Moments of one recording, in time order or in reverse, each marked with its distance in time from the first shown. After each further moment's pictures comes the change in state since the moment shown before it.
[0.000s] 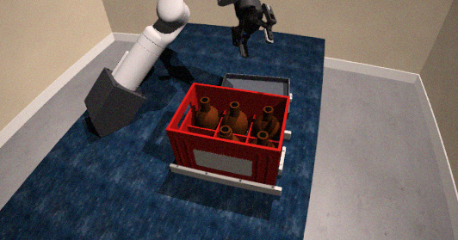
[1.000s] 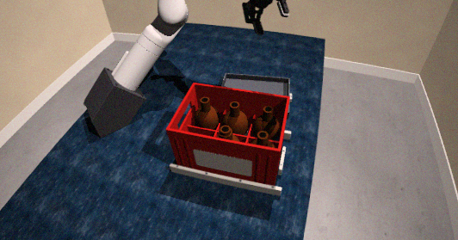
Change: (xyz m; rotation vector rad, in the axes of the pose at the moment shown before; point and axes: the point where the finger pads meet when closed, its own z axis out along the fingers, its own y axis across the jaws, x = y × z) arm 0.015 -0.077 -0.028 -0.006 -0.122 0.101
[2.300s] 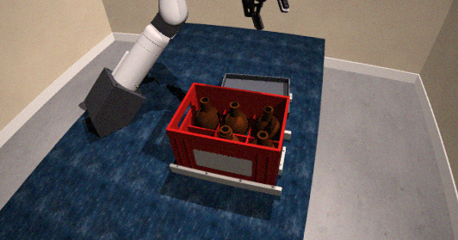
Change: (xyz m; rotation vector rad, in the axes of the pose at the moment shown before) arm 0.022 -0.022 0.001 -0.063 -0.044 0.053
